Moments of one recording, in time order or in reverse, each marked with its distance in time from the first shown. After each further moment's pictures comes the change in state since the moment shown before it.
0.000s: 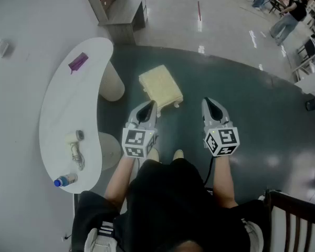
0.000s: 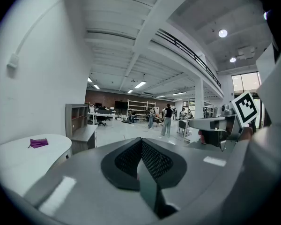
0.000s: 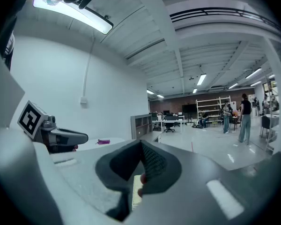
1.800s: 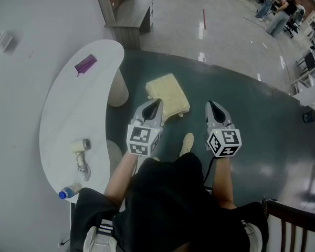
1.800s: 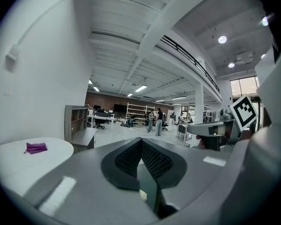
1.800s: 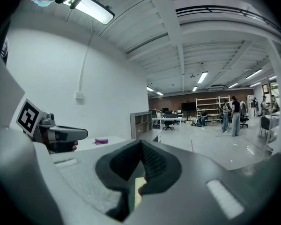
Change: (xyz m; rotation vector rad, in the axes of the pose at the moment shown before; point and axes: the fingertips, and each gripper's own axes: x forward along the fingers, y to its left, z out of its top) left arm 0.028 0.094 0.015 -0.009 -0.066 -0.030; right arm 0.090 0.037 0.006 -0.007 0.033 -0.031
